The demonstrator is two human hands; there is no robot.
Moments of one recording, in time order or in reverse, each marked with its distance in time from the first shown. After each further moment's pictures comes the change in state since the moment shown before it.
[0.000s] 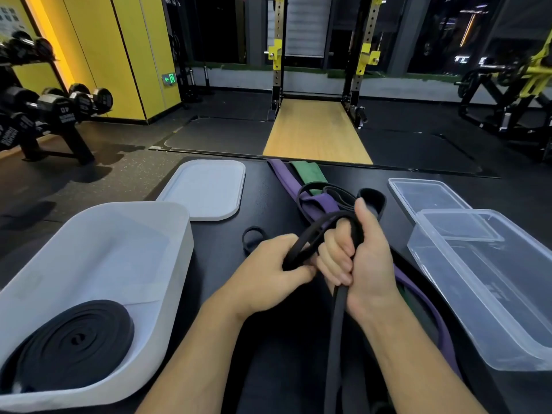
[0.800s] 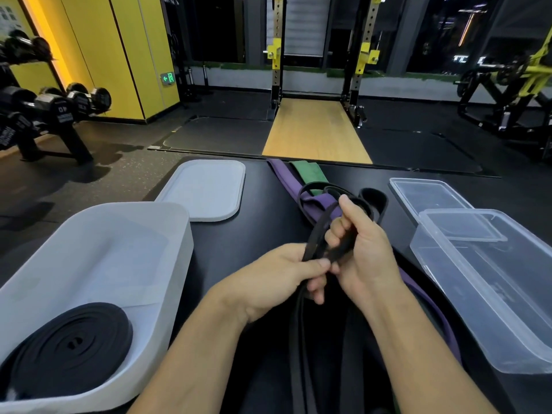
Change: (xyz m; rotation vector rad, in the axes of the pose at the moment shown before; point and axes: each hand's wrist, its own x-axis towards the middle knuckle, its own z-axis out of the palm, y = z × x) left_hand 0.002 0.016 0.006 -0.419 -0.203 -0.248; right_hand 0.025 0.004 -0.003 -0.094 0.272 -0.017
